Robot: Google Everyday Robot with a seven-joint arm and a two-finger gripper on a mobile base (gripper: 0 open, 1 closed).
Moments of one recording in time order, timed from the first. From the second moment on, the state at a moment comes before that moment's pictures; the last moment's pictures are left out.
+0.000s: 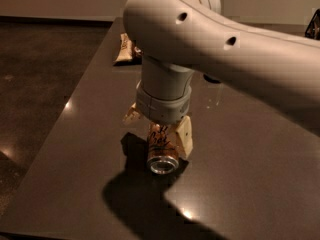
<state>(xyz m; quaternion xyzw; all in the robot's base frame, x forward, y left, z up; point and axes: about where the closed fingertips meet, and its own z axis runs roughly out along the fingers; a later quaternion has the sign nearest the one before) 0.430 0.004 0.851 -0.96 0.28 -0.01 0.06</state>
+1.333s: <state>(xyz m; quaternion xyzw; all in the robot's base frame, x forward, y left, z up) 0.463 0.001 0.864 -0.91 0.40 0.05 0.06</state>
